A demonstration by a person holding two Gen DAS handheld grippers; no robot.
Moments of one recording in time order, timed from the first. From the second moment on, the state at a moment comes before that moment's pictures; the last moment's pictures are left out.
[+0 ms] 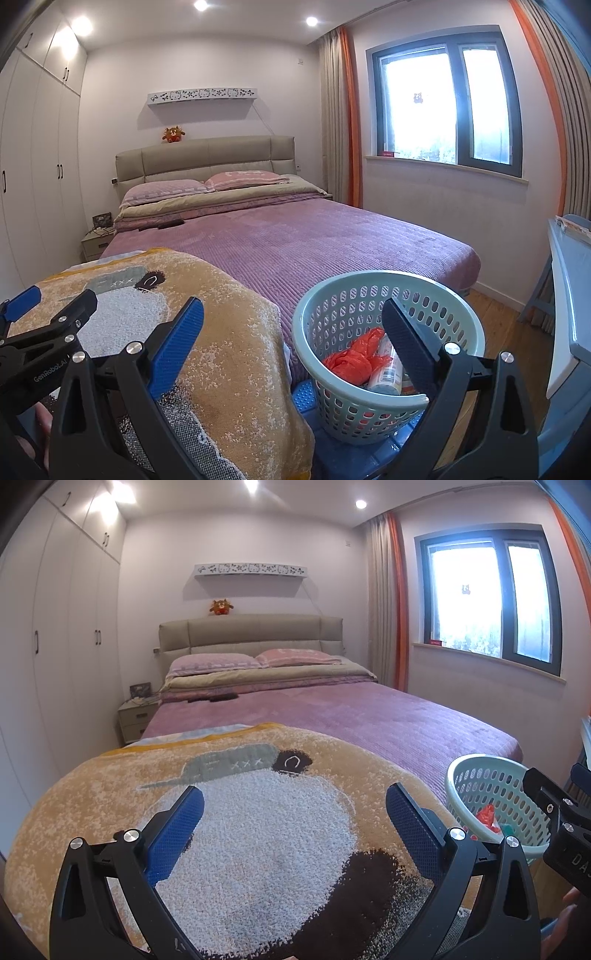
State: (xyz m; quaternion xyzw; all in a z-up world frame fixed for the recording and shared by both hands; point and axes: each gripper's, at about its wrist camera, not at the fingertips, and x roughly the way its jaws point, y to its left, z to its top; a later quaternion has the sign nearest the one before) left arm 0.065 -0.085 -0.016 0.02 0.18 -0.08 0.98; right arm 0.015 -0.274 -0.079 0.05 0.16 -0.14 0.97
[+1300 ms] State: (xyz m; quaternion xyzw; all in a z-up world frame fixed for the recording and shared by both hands) left arm 0.064 -0.086 -0.017 0.02 0.18 -0.09 0.98; right arm 0.017 -0.271 -0.082 0.05 0.17 -0.13 0.98
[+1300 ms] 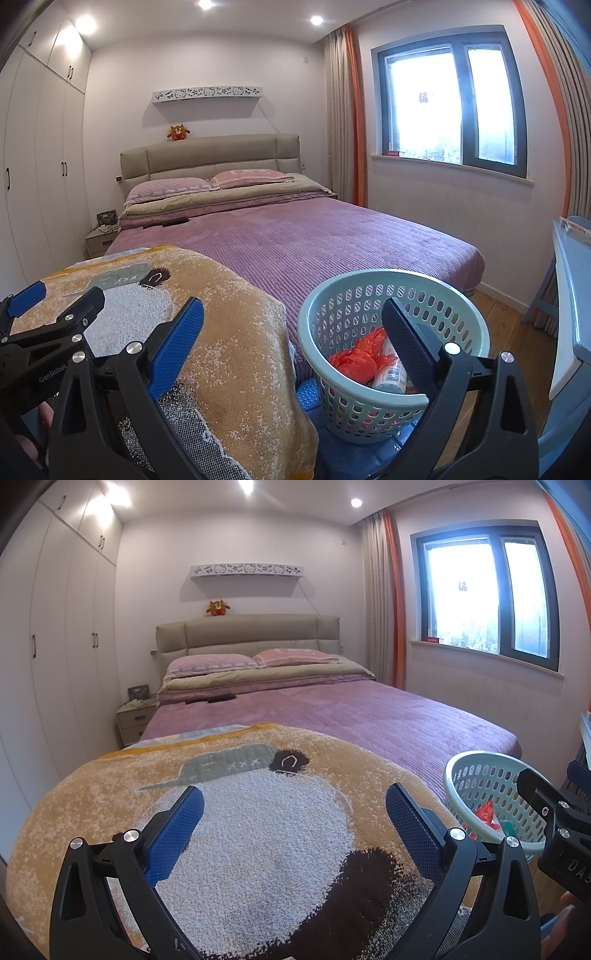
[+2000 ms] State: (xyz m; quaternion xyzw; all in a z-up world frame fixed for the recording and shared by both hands) left arm 0.066 -0.088 -0.017 0.02 0.19 -0.09 0.98; right arm 0.016 -0.272 -0.081 0.05 0.17 -0.13 0.98
